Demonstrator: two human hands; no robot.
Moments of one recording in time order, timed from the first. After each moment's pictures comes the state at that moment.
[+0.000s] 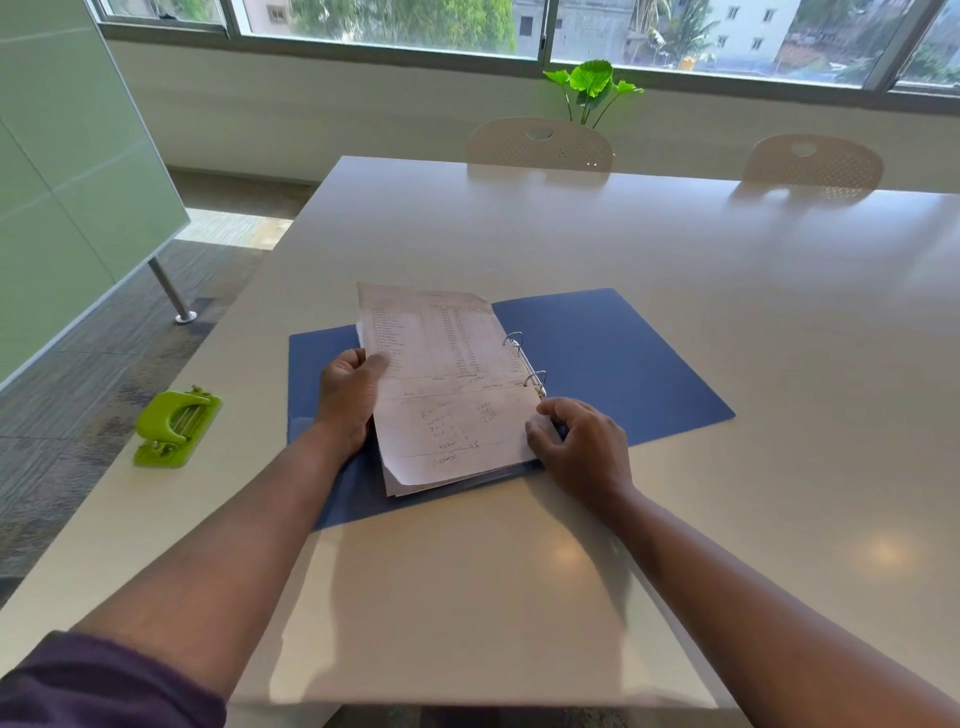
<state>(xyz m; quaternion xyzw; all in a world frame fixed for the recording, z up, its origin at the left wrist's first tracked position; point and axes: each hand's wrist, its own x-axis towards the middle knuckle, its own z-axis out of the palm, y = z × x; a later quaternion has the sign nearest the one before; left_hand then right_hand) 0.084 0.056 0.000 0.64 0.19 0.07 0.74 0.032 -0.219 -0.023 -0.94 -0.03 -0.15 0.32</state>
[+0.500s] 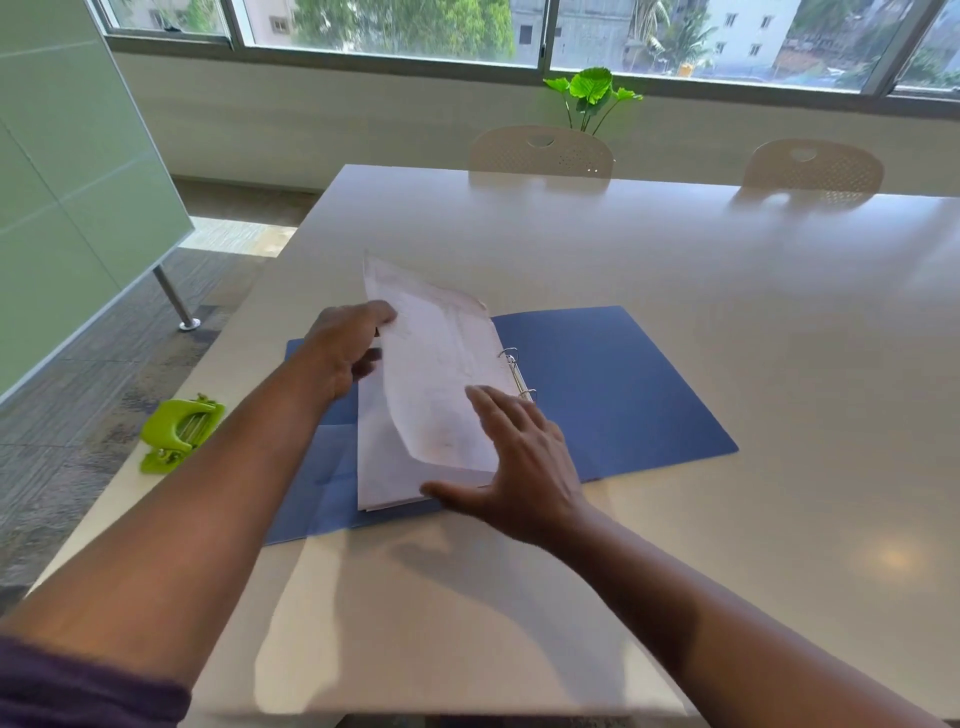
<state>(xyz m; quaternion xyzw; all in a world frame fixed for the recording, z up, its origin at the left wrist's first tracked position) 0.100 0.059 0.088 0.72 0.21 0.00 0.67 -0.012 -0.155 0.027 -0.95 -0.19 -0.10 0.24</state>
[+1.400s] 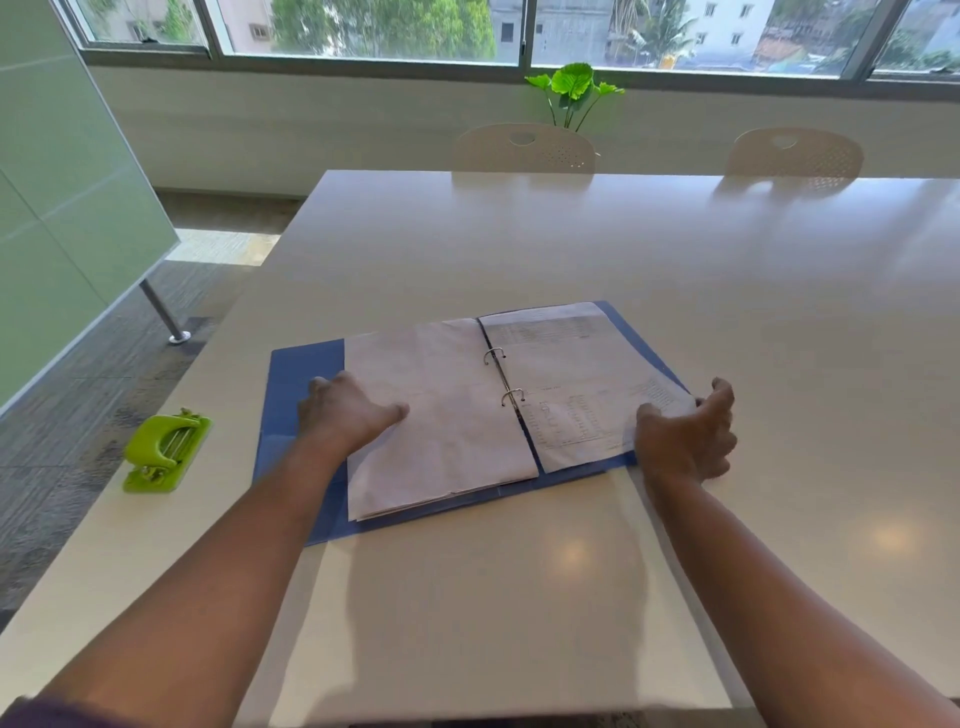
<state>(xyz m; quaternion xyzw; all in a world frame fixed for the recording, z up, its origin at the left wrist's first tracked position) 0.080 0.055 0.023 0.96 0.19 -0.05 0.19 0.041 -0.283 -0.003 -0.79 0.38 -0.23 0.42</state>
